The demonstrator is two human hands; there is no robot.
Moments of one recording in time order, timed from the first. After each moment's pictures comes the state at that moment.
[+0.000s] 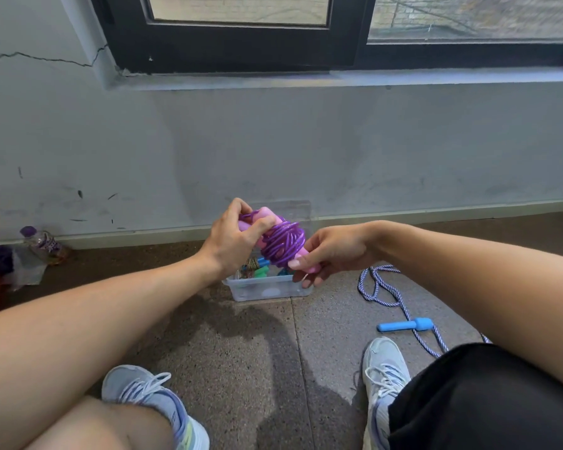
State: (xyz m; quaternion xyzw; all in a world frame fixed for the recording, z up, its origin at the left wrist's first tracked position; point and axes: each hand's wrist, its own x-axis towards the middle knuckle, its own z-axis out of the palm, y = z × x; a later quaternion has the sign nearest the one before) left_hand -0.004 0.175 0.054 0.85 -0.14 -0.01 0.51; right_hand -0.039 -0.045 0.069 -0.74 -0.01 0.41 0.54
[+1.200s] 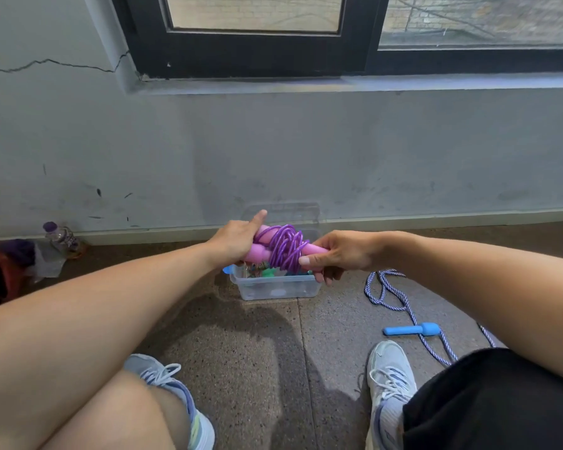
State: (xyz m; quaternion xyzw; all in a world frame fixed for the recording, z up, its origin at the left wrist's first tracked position) left_hand 0.019 0.182 0.039 0.91 -0.08 -0.14 0.39; right_hand -0.047 -0.050 0.063 -0.82 -0.10 0.32 0.45
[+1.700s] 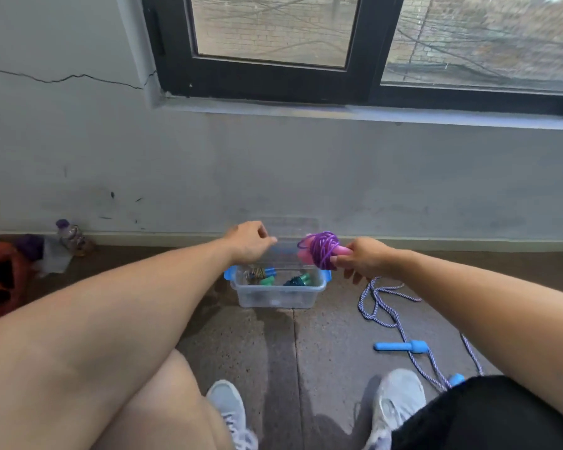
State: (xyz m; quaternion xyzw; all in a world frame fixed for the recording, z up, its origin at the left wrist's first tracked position) left_hand 0.015 0.175 0.064 0.95 -0.10 -0.14 0.27; right_hand -0.053 -0.079 0.077 -0.94 0.07 0.20 0.26
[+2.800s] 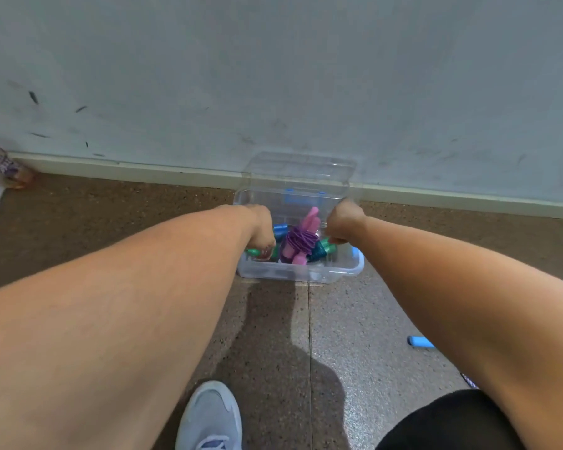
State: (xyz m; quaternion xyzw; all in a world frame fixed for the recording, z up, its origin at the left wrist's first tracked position) left_hand 0.145 0.157 -0.078 0.93 -0.14 -0.34 0.02; right_hand 0.142 -0.034 -0.110 -0.95 0.13 0.27 0.05
